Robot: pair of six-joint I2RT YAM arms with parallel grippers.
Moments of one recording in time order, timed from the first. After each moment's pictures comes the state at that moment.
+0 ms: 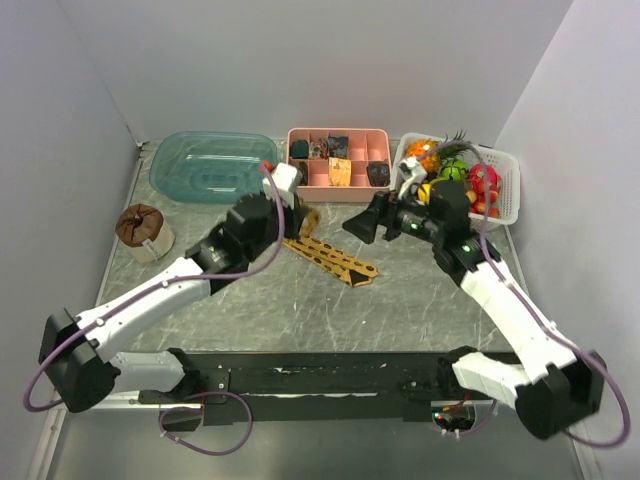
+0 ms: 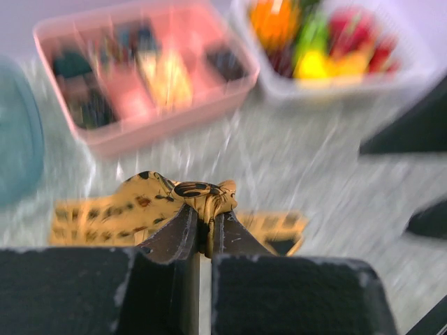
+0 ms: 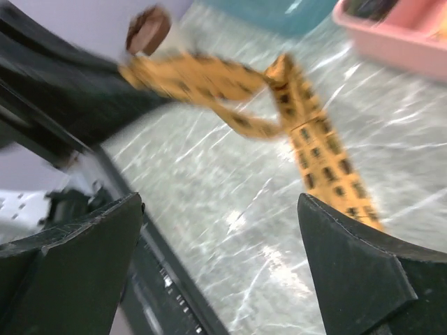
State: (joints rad) left arm -0.79 1.22 0.99 0.00 -0.21 -0.21; right arm 0.37 1.10 0.96 -0.17 -0.56 0.42
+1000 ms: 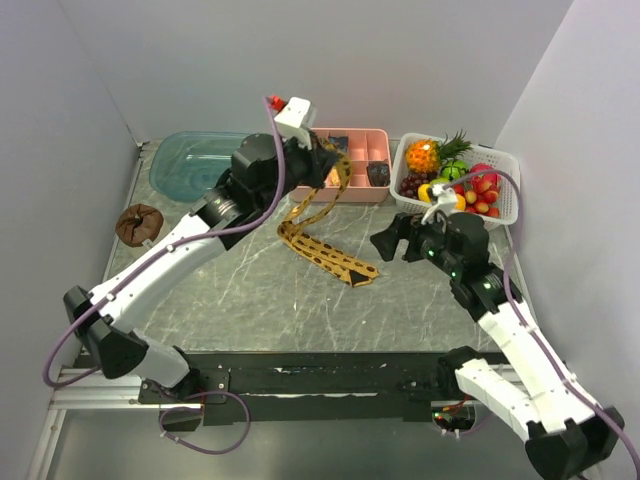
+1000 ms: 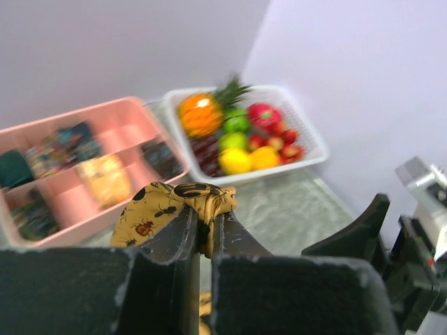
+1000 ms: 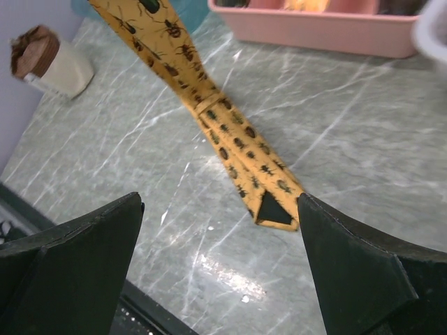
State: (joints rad) left arm -0.79 1.44 1.56 -0.15 -0.10 -0.28; right arm 0.36 0.82 0.81 -0.33 -0.21 0.36
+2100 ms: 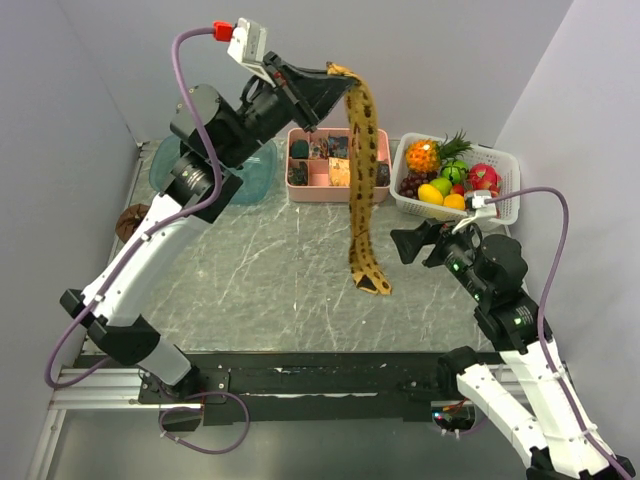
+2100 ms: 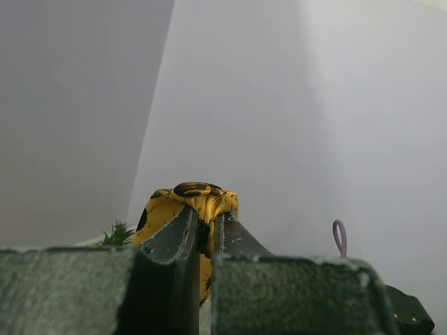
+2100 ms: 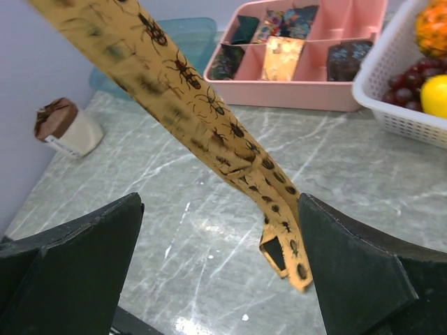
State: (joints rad) left arm -0.74 1.56 2.01 0.04 0.24 -0.46; right arm 0.35 0.59 0.85 -0.41 -0.07 0.38
